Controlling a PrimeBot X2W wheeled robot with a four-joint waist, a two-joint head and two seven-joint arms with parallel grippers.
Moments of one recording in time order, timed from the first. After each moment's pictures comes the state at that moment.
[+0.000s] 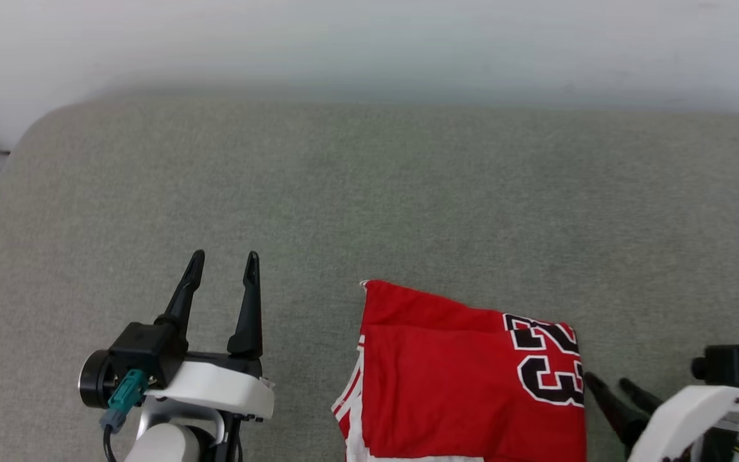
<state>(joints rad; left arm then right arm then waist) -0.12 0.28 -0.32 0.00 -0.42 0.18 -0.26 0.05 -0.15 -0.09 0.05 0.58 0.13 0.48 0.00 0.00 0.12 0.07</state>
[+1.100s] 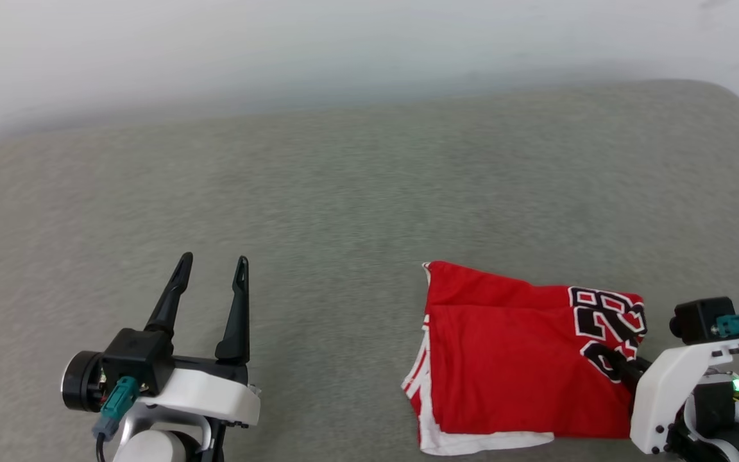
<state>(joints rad) -0.10 0.26 -0.26 0.00 -0.32 0.12 -0.26 -0.08 -0.25 0.05 0.09 0.44 0.13 0.56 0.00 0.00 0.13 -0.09</state>
